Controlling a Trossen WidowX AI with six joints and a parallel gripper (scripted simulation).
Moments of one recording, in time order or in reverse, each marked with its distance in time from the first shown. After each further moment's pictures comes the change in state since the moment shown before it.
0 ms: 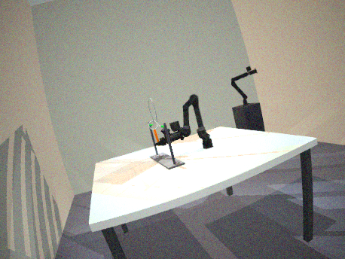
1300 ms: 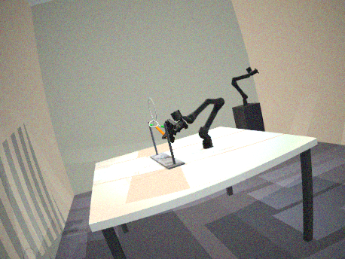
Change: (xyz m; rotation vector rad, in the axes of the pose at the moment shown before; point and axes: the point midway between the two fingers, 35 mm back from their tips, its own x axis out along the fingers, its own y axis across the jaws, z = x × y) arm -0.038 0.098 0.032 0.607 0.268 0.136
